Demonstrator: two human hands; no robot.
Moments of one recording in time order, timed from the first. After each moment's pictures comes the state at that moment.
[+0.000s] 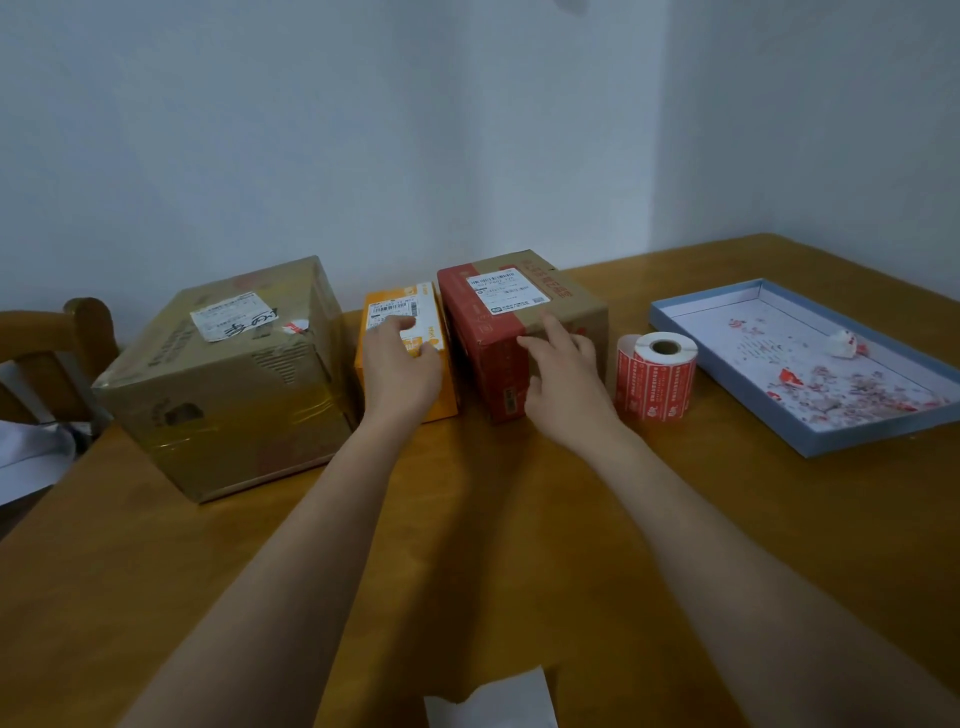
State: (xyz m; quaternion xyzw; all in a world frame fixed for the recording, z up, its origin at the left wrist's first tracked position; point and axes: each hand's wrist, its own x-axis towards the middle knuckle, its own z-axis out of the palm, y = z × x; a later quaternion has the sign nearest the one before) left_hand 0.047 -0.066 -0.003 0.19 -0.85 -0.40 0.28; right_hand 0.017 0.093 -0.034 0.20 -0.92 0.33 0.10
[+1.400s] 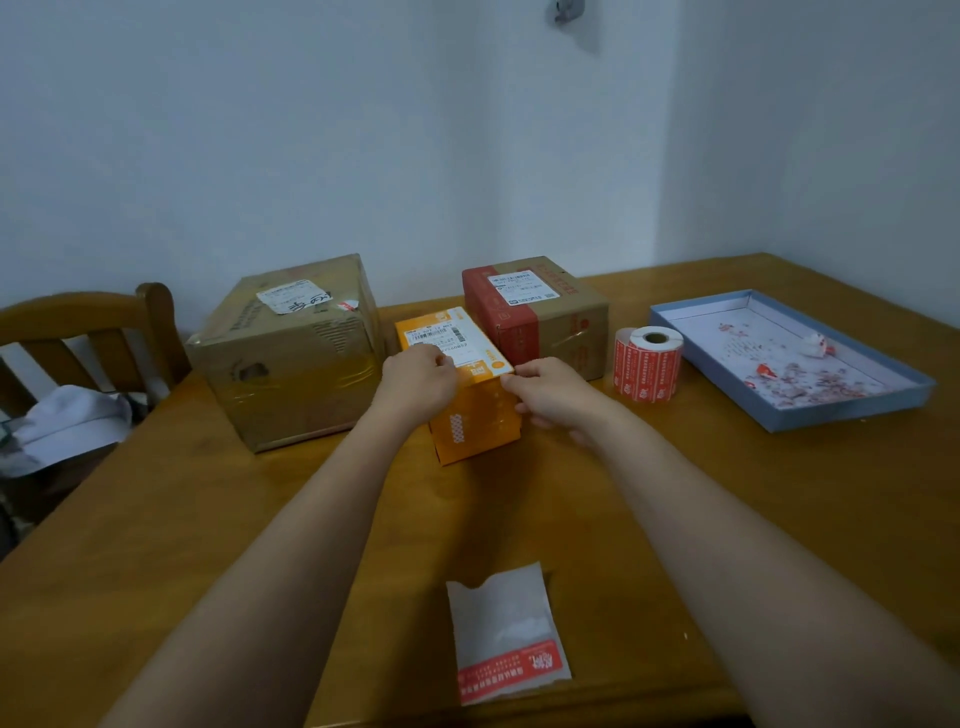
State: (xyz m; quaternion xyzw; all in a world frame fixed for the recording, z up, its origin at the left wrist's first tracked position) left_hand 0.112 -0.069 0.004 0.16 -0.95 -0.26 0.11; right_hand 0.077 0.087 -0.013 0.13 -0.83 0.53 -0.15
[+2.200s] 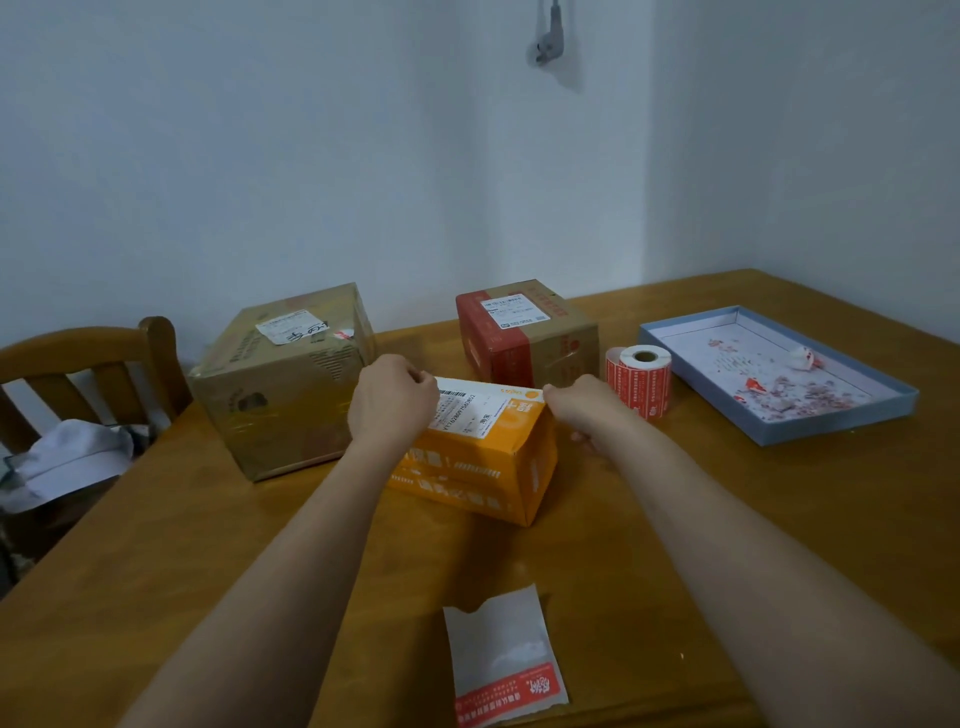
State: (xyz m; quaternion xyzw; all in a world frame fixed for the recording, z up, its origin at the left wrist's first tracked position) left_hand 0.123 -0.070 0.013 0.23 -0.91 -0.24 0.24; right_hand 0.077 0.116 0.001 -0.01 -0.88 0.45 -0.13
